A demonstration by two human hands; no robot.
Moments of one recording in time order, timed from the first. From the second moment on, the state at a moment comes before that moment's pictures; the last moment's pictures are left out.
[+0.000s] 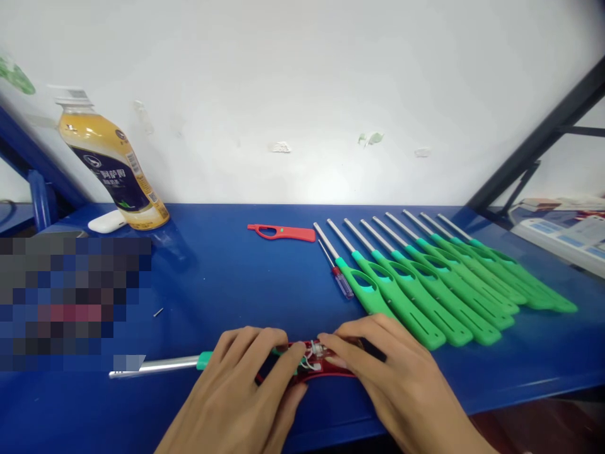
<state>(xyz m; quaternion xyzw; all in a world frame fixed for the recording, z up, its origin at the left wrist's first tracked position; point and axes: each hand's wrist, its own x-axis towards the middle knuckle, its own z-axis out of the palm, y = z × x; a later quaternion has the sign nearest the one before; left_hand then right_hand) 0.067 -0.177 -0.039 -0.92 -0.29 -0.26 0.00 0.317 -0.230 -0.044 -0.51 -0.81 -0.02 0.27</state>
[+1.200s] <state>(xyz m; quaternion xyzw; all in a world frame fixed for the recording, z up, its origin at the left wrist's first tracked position) 0.071 -0.176 -0.045 -0.91 -0.29 -0.30 0.02 0.339 -0.188 0.010 -0.45 -0.86 -0.18 0.18</state>
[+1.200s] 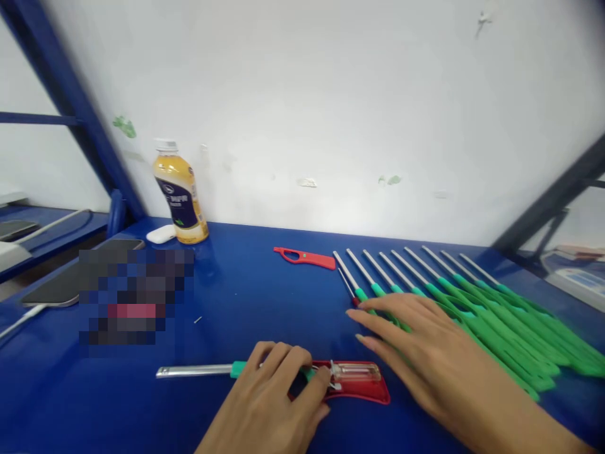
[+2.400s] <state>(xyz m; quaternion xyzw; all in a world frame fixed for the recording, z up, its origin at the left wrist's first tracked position) 0.055 -0.177 -0.031 -0.82 -0.31 -0.47 -0.02 0.328 -0.148 0.051 -0.36 -0.92 -0.18 0.04</state>
